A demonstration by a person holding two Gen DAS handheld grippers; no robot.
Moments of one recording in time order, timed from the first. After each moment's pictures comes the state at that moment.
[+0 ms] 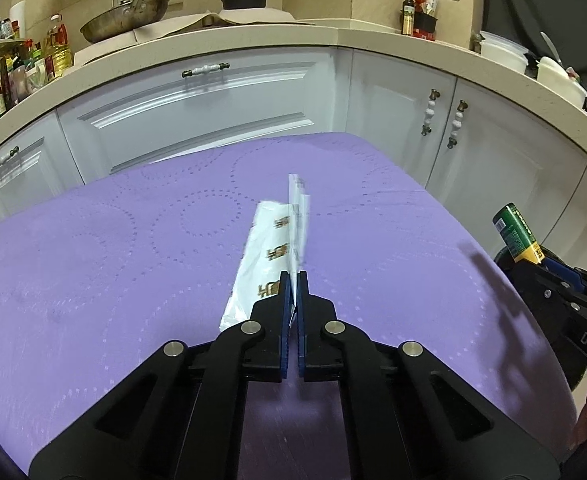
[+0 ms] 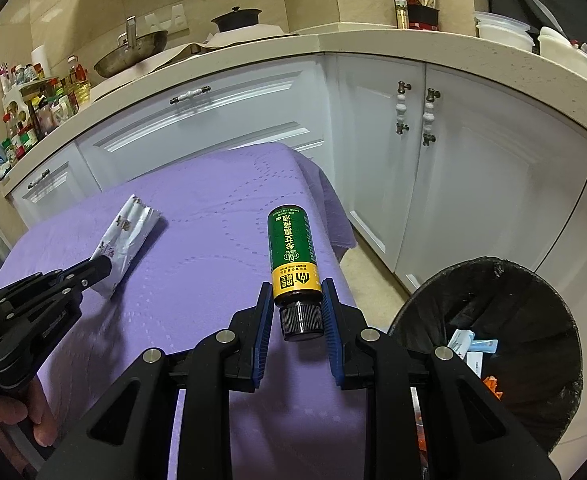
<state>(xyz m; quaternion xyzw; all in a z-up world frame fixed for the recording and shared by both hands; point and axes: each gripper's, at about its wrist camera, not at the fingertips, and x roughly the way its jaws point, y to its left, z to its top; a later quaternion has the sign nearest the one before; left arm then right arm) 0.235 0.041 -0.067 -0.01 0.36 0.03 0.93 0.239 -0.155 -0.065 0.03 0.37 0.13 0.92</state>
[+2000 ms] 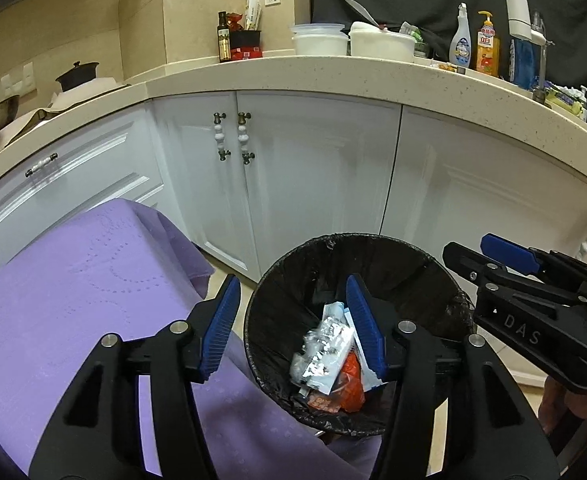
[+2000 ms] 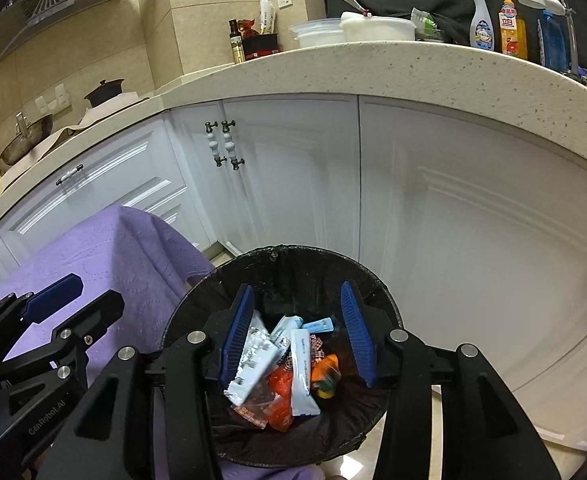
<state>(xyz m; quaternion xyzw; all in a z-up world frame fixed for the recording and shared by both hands) 0.202 -0.189 -0.049 0.07 0.30 -0.18 0.93 0.173 -0.345 -0.057 0.10 0.32 -0.07 0.94</state>
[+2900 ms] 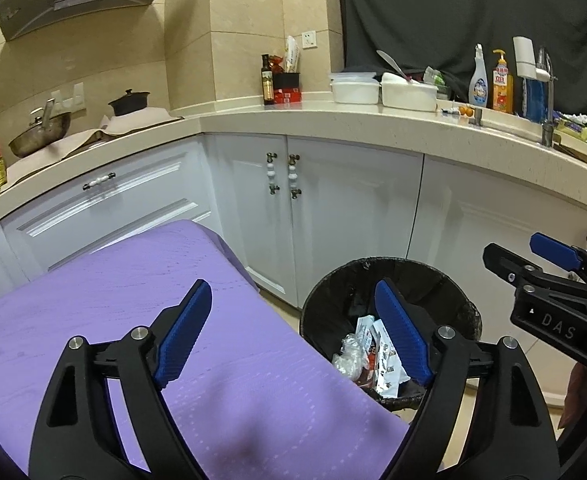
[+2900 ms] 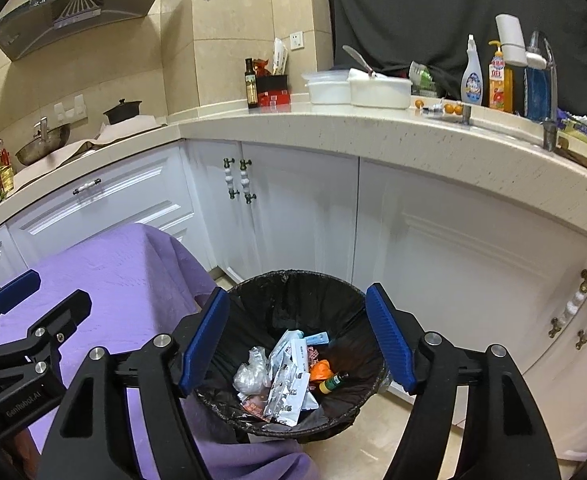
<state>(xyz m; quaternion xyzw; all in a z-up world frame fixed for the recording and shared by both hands) 0.135 -0.137 -0.001 0.06 0.24 -0.12 0.96 0.110 -0.310 -0.008 0.06 0.26 -0.08 0.96</state>
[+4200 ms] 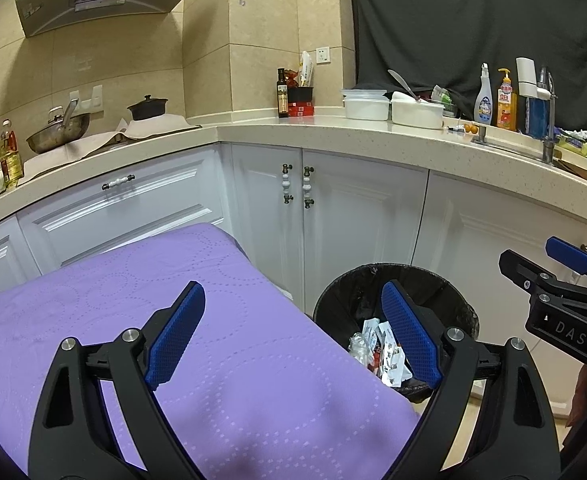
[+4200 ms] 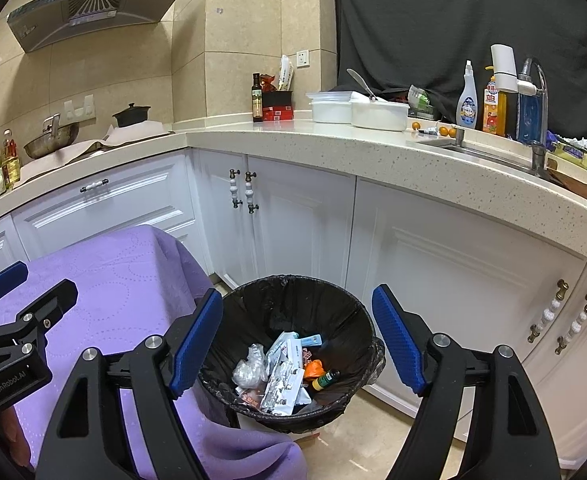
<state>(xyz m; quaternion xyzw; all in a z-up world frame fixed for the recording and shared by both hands) 0.106 -0.113 0.009 0.05 0.22 -0.11 0.97 0.078 -0.296 0.003 0.03 0.24 -0.08 0.97</state>
